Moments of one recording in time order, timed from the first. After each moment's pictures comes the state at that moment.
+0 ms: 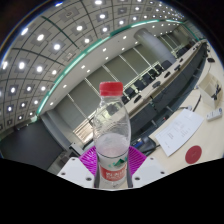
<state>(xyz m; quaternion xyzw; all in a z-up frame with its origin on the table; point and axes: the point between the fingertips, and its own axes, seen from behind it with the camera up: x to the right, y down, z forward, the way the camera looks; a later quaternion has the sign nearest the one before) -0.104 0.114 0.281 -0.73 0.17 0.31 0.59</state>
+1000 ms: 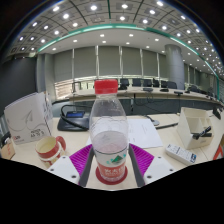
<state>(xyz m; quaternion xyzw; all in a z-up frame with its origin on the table) 0.099 0.150 0.069 -0.83 -0.03 0.05 0.56</state>
